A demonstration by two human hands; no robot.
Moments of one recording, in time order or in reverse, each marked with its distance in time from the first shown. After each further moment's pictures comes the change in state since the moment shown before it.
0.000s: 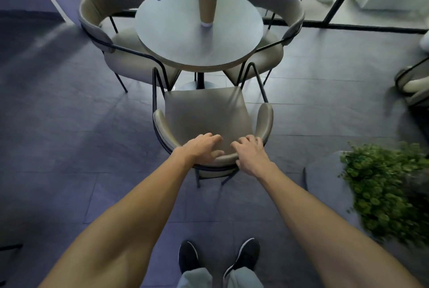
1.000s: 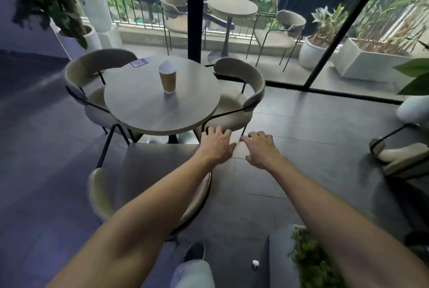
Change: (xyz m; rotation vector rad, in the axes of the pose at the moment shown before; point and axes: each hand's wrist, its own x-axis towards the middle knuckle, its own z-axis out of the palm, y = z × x) left_hand 0.203 0.259 -0.162 0.215 0.424 -0.246; right_hand 0.076 0.309 -0.190 -0.104 0.095 -0.043
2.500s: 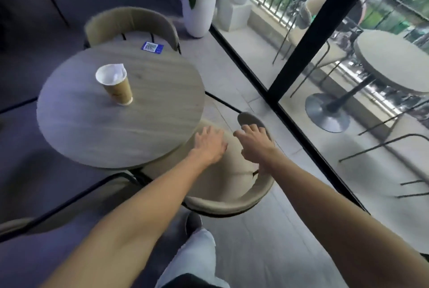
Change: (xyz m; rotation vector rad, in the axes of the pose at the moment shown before) left_hand 0.631 0.026 0.006 -0.263 0.016 -0.969; right_hand 0.697 0.288 -0.044 -0.303 0.024 -1.008
